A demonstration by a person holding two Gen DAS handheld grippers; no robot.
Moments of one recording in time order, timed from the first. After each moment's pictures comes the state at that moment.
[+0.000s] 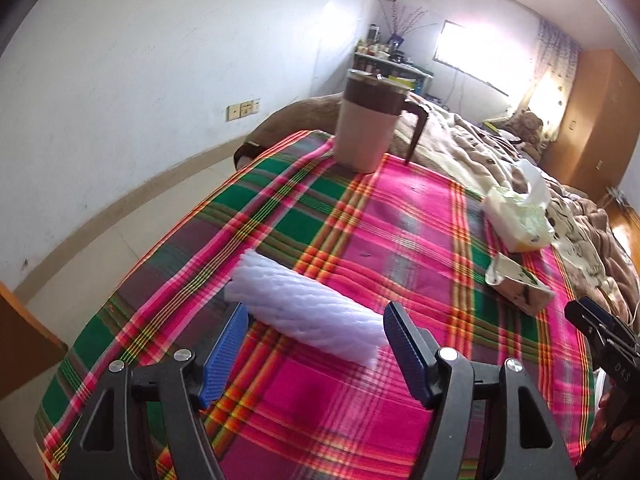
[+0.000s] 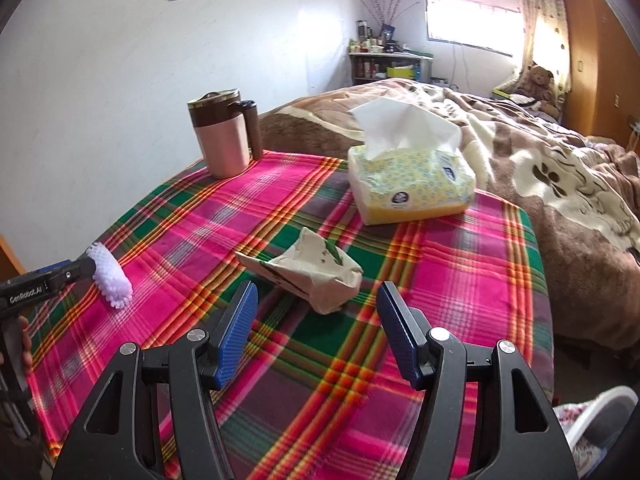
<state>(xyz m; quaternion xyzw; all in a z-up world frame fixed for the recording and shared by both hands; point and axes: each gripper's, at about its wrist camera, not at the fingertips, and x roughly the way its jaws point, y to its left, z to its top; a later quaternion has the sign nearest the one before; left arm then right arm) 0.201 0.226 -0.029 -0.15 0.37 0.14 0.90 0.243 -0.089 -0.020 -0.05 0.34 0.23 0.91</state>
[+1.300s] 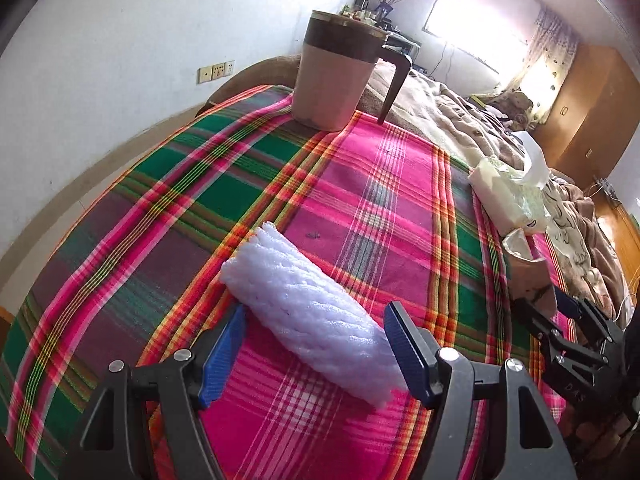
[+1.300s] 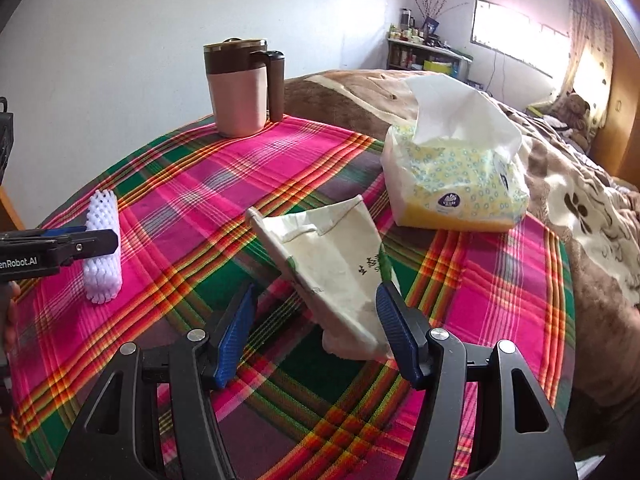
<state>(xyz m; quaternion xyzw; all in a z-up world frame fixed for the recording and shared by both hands) 0.259 0.204 -0.060 -0.18 0.43 0.09 0.88 0.276 -0.060 -0.047 -0.13 0.36 0.26 0.89</state>
